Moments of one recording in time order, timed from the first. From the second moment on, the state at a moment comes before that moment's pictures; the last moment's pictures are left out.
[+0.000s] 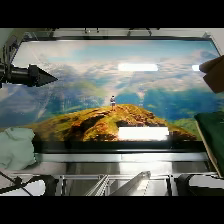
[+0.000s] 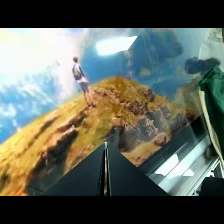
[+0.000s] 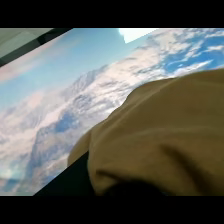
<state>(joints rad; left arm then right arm) 0.28 -1.40 1.35 0.60 -1.44 -1.03 -0.80 -1.51 1.94 -0.78 1.33 1.26</state>
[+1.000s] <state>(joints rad) 0.01 -1.40 1.35 0.60 -1.46 -0.89 -1.05 -1.15 1.62 -1.42 1.82 1.66</state>
